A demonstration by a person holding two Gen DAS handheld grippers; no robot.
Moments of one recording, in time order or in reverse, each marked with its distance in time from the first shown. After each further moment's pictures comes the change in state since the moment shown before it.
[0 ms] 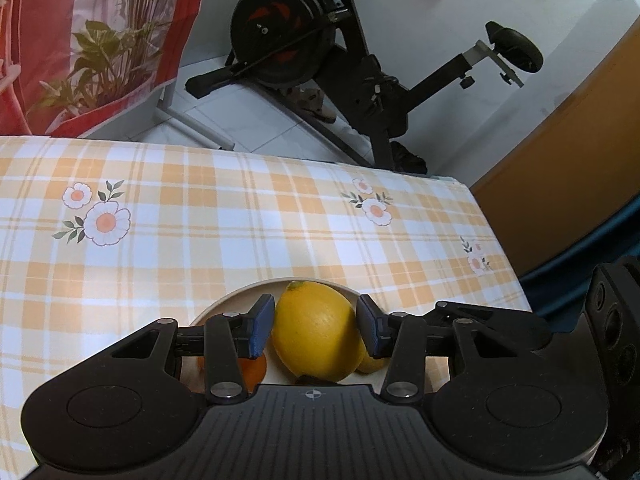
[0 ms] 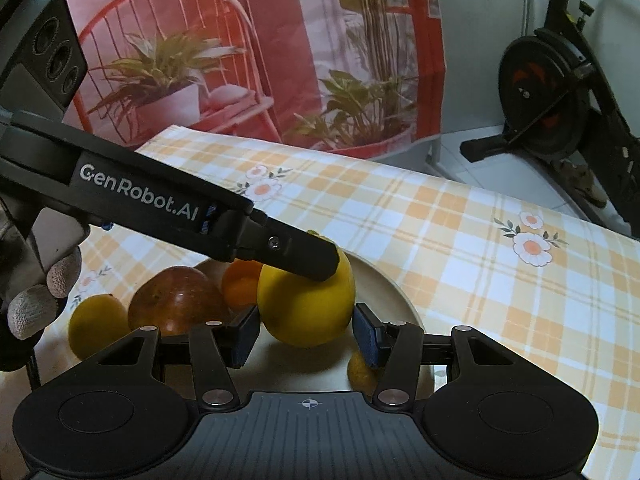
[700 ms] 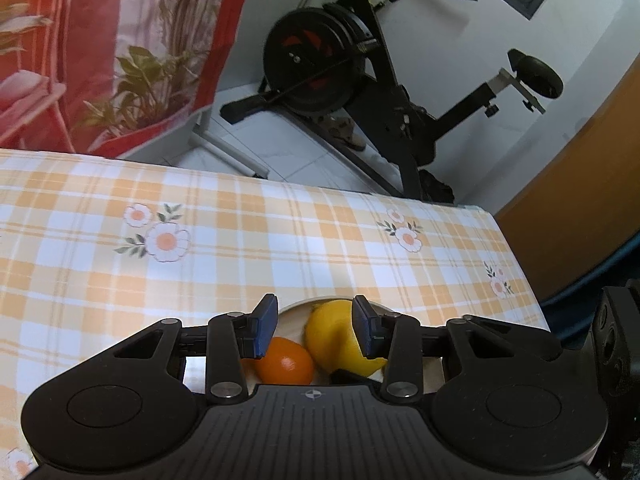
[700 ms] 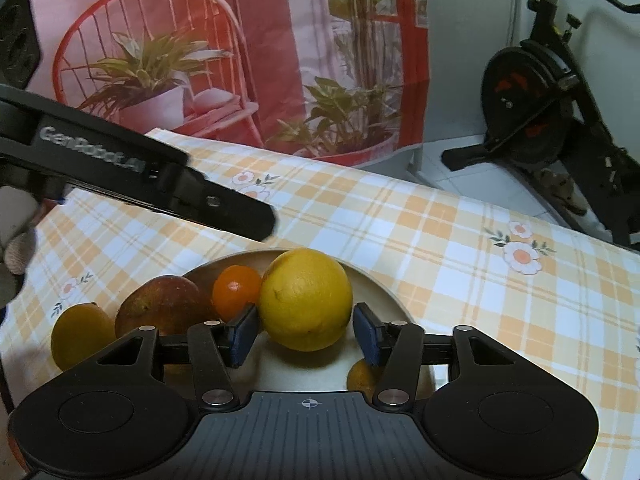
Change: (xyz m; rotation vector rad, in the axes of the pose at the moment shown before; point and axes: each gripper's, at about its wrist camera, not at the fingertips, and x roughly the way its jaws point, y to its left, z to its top) left arm -0.035 0.011 -0.002 -0.025 -0.095 0.095; right arm 0.002 0.013 0.000 -0.008 -0.027 -0.088
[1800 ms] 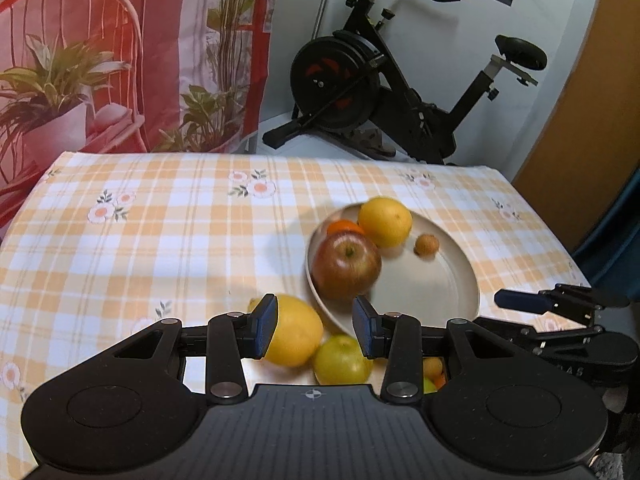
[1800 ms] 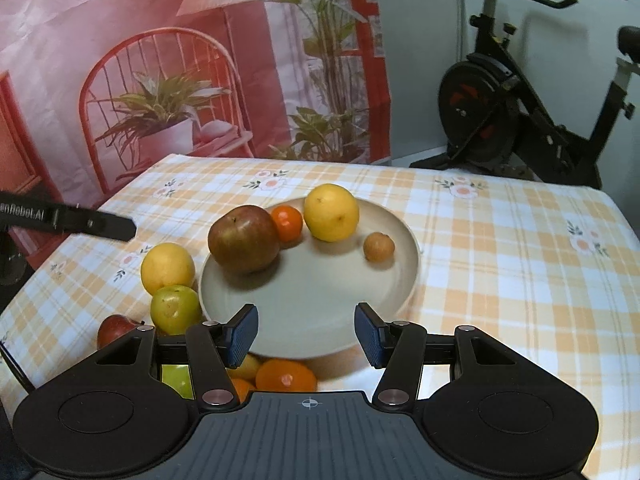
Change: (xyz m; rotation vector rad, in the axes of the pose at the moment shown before) left arm -0.125 -0.001 -0.106 0.143 -0.083 0.162; right arm -0.117 0.044 -0.104 0.114 -0.135 -0.051
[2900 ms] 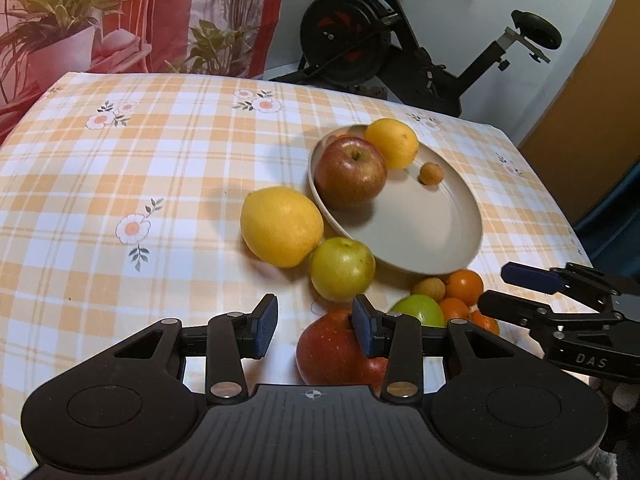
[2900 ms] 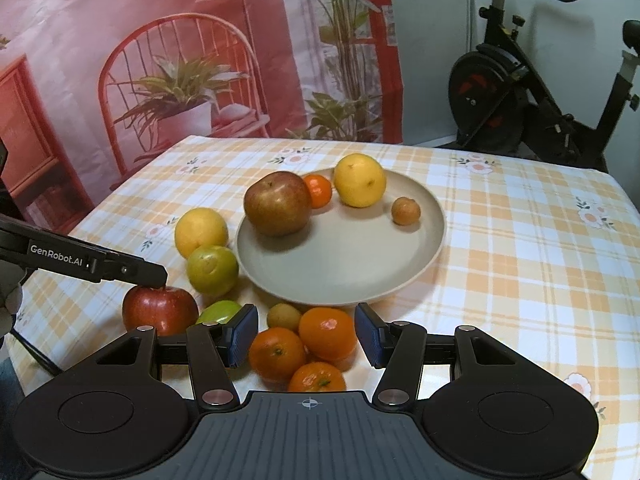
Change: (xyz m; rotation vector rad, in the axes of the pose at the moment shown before) left arm 0.007 0.005 -0.048 -0.085 0.127 -0.033; right arm -0.012 0.025 -0.024 -0.016 0.037 0.033
